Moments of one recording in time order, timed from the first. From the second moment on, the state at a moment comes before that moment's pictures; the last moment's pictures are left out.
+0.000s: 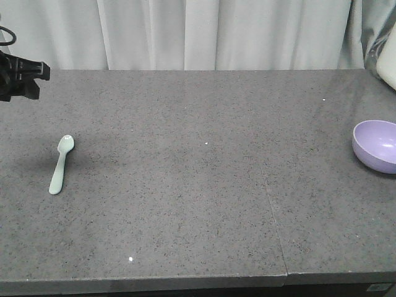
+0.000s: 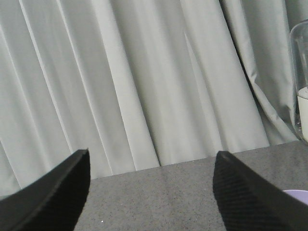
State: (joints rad) left arm -0.02 1.62 -1.60 -0.05 1.02 -0.11; right arm 0.02 0.27 -0.59 0.28 0.28 -0.02
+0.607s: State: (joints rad) left arm -0.02 1.83 -1.68 -0.05 1.18 -0.11; right arm 0.02 0.27 -0.59 0.28 0.32 -0.02
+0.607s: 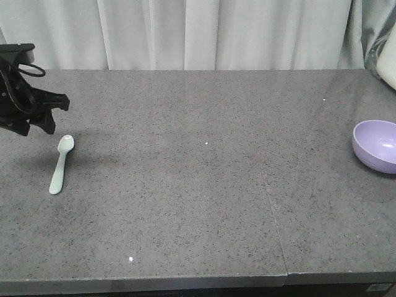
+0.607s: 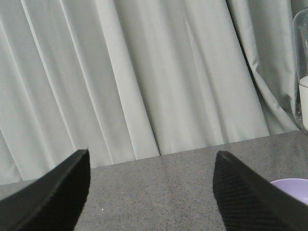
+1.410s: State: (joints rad) left arm -0.02 1.98 -1.68 -0.10 1.17 -0.11; right arm 0.02 0.27 -0.59 0.28 0.32 -0.02
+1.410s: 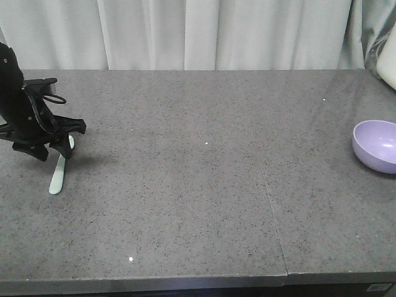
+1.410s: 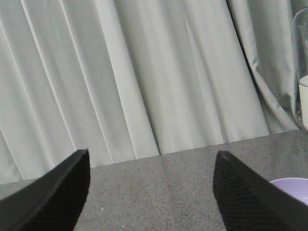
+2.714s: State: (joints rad) left arm -0.08 2.09 -1.71 0.00 1.21 -0.11; right arm 0.02 0.27 -0.59 0.28 0.31 -0.02
